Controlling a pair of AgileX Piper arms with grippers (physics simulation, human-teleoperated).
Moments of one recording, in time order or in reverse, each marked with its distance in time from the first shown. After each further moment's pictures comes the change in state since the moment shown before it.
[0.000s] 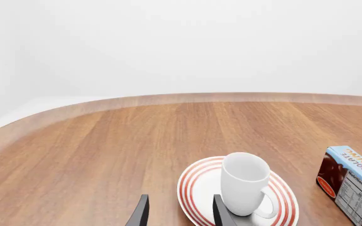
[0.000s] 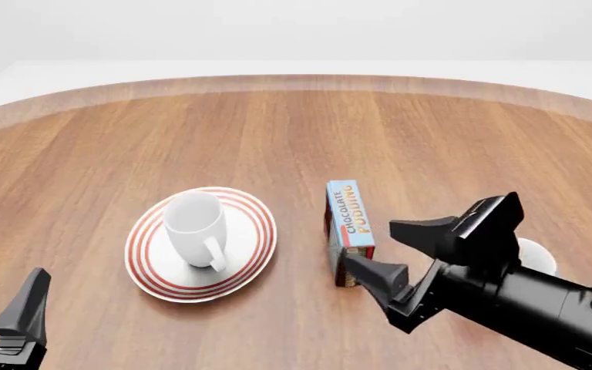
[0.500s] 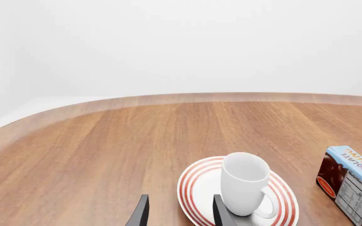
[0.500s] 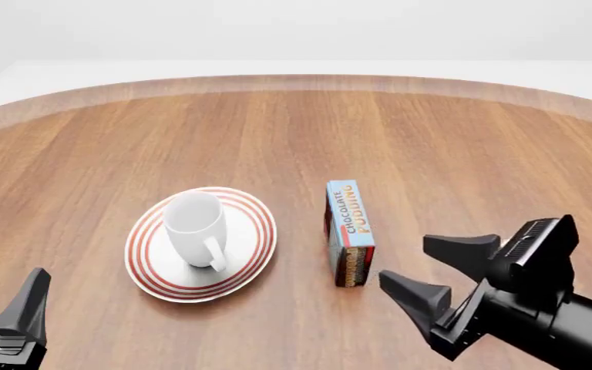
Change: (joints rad) left arm 0.000 0.000 0.000 0.000 0.000; right arm -0.031 -0.188 0.071 0.106 0.006
